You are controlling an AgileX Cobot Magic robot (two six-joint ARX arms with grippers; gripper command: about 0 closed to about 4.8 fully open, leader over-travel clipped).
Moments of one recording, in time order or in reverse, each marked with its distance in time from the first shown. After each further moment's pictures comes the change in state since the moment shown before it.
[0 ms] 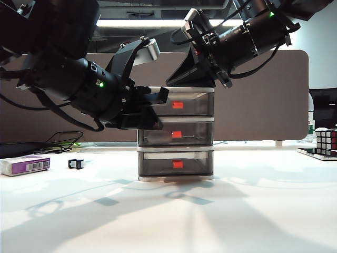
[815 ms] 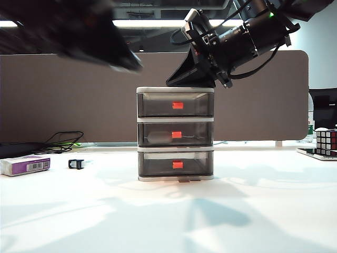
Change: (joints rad) left arm -0.233 -0.633 -0.083 -0.596 -0.158 0.103; right arm 0.000 0.000 -0.003 0.011 0.006 0.000
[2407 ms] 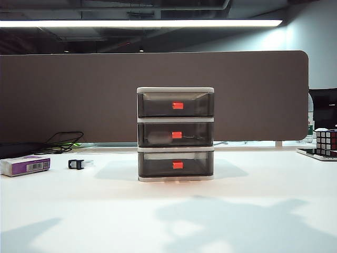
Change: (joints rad) left arm -0.141 -0.949 -0.164 -0.433 -0.435 -0.109; right arm -0.011 -1.132 -0.561 -0.320 0.441 -0.107
